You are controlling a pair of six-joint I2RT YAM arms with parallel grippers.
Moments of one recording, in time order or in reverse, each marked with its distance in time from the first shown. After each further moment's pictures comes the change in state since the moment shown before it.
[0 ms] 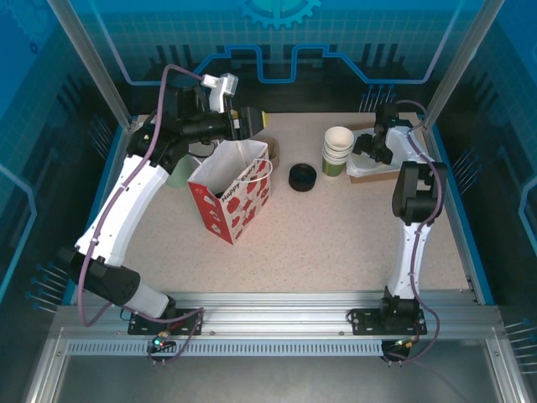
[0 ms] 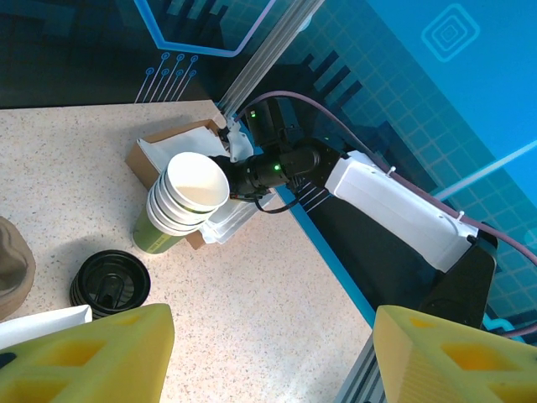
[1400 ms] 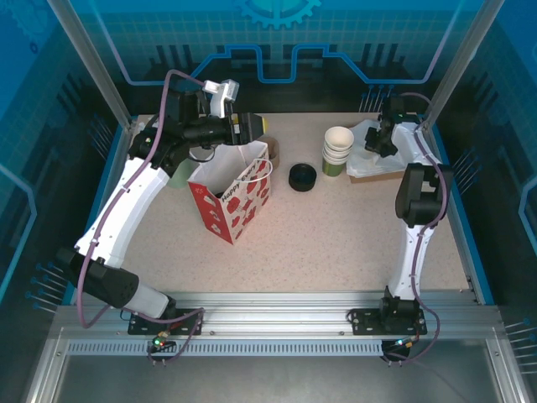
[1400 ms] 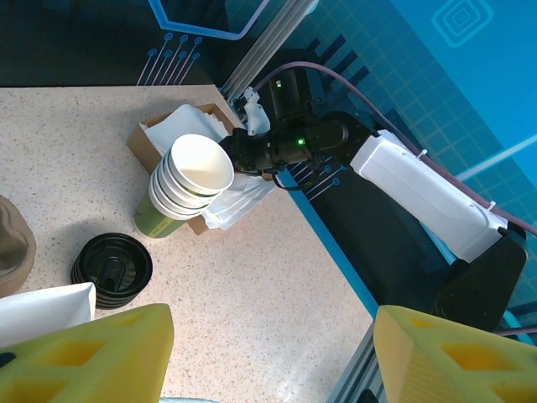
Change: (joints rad) left arm 0.000 -0.017 -0.051 0.002 0.008 0.003; right arm -0.019 -0.055 0.027 -0.023 -0.038 -0.057
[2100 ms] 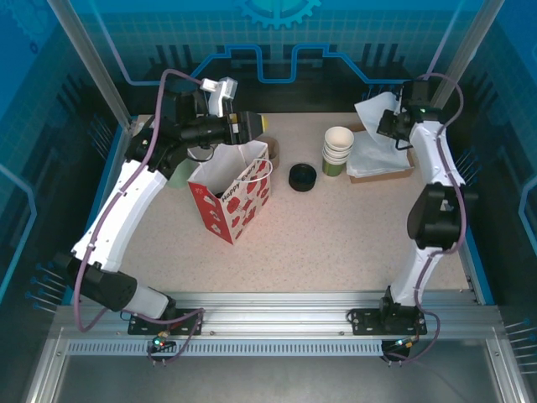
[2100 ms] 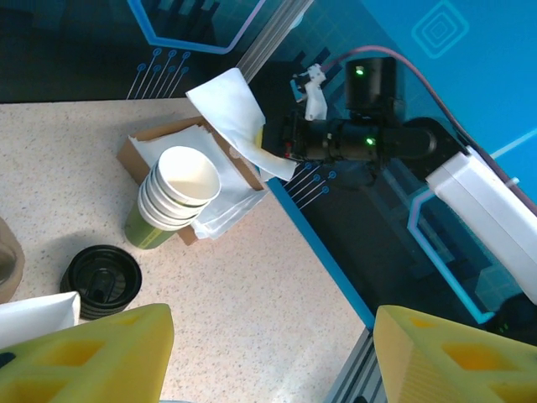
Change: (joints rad) left arm -0.011 -0.026 0.000 0.035 0.000 -0.025; right arm -0.021 -0.358 -0.145 0.051 0.006 -0.005
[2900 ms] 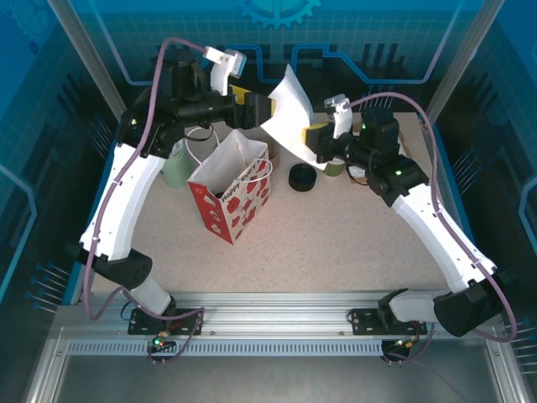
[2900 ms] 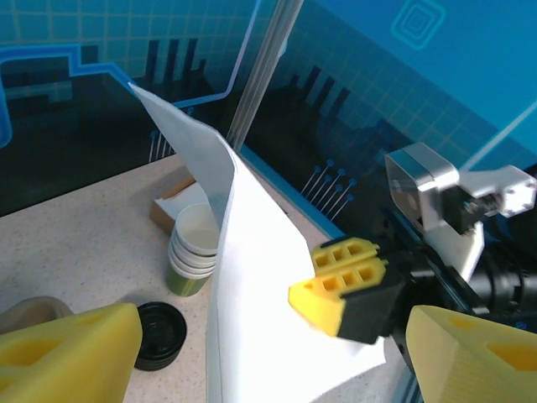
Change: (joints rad) left arm -0.050 0.199 0.524 -0.343 -0.099 0.264; right arm 0.540 -0.591 -0.462 0.456 -0.317 -0.091
